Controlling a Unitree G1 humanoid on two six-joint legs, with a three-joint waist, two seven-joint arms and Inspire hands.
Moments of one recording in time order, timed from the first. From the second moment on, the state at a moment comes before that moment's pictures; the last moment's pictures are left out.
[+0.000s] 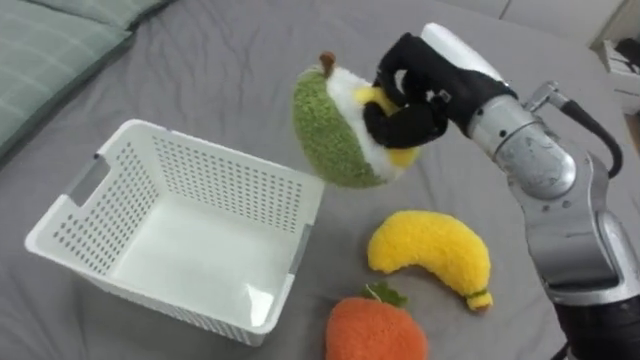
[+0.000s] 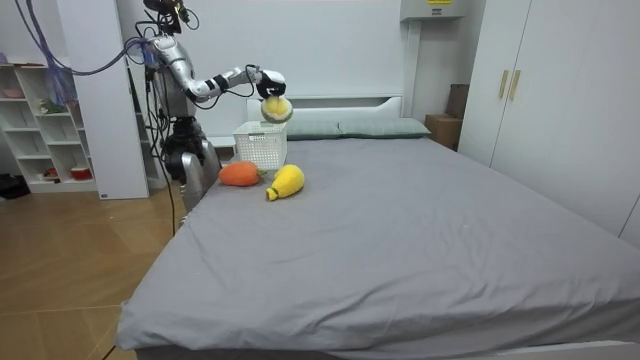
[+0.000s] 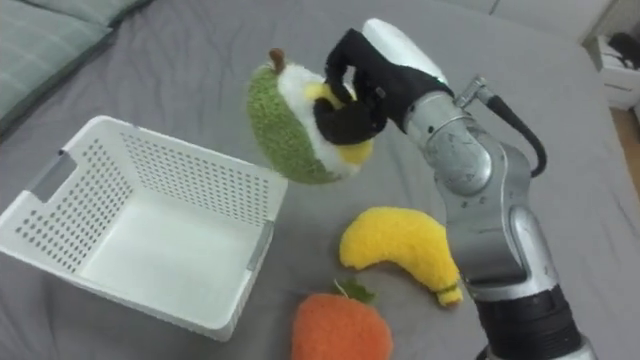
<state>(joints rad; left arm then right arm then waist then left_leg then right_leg) 0.12 0.21 0.23 1.01 0.15 0.14 0.14 -0.43 -0.37 0.24 -0.19 -0.54 0.29 0.48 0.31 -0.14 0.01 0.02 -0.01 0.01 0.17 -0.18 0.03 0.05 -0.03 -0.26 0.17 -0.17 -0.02</state>
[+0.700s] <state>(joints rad) 0.11 0.24 0.23 0.98 0.15 0.21 0.14 -0.54 -0.27 0.41 0.01 -0.54 0.31 0.49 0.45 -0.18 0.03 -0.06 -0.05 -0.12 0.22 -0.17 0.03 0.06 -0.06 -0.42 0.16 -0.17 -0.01</state>
